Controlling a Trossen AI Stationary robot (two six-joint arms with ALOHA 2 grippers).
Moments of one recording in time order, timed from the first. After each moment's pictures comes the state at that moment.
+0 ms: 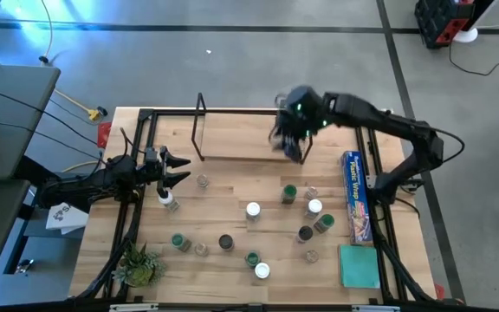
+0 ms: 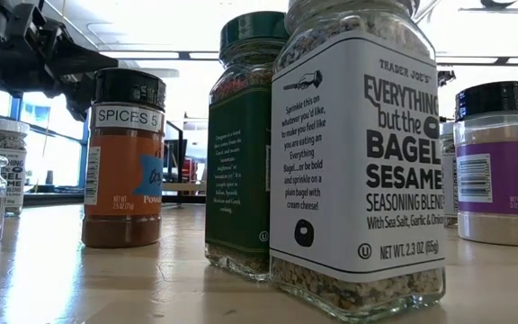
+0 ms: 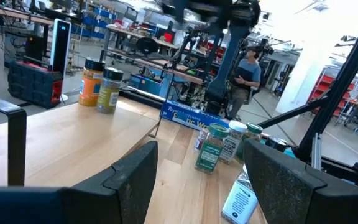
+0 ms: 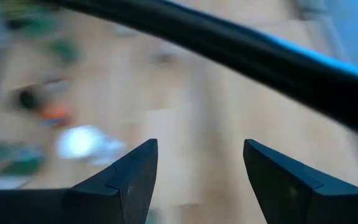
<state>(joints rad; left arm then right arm) 0.14 0.01 0.01 0.05 -0.05 -0.29 -0.29 1.56 1.60 -0.91 -0.28 -0.12</state>
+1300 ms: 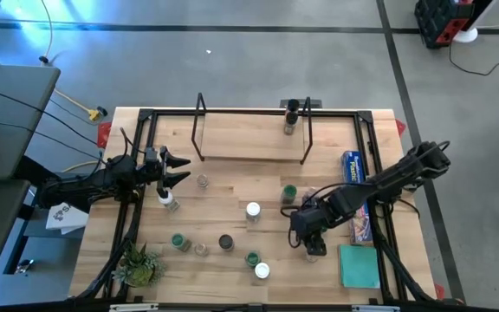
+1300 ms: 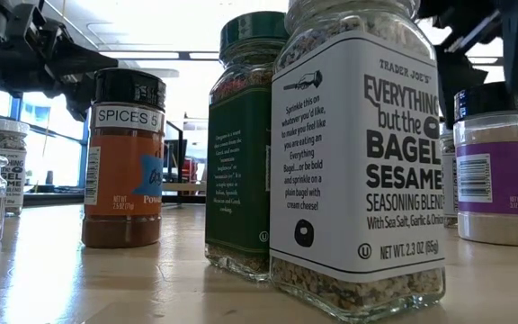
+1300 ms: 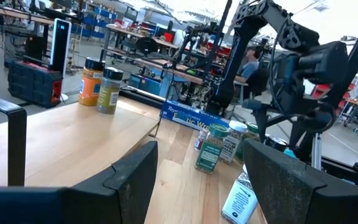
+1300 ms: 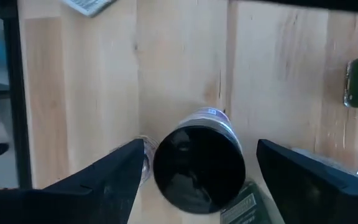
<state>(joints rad) 0.14 0.01 0.01 0.05 -0.05 -0.29 0.43 1.56 1.12 -0.81 -0.05 0.44</state>
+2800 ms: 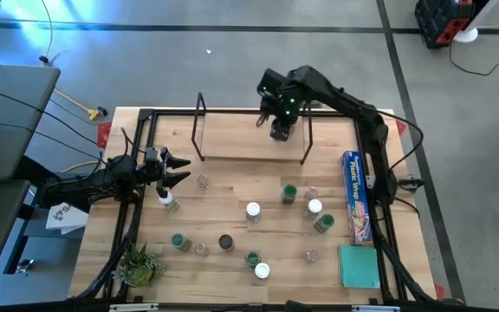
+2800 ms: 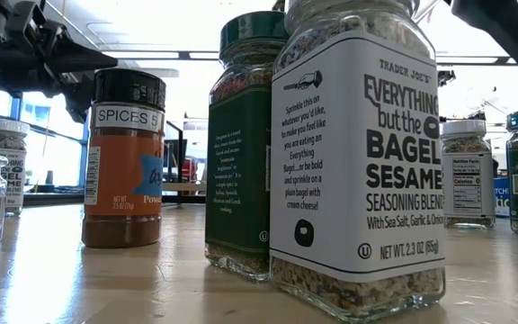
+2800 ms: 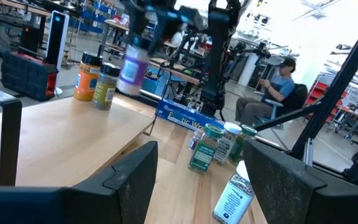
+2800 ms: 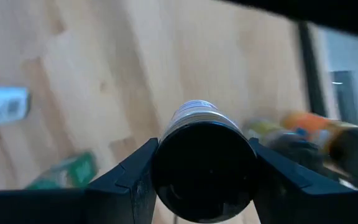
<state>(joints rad) 0.14 0.01 0.01 0.05 -0.04 -0.34 -0.47 2.08 2.26 -1.56 -0.07 -0.22</state>
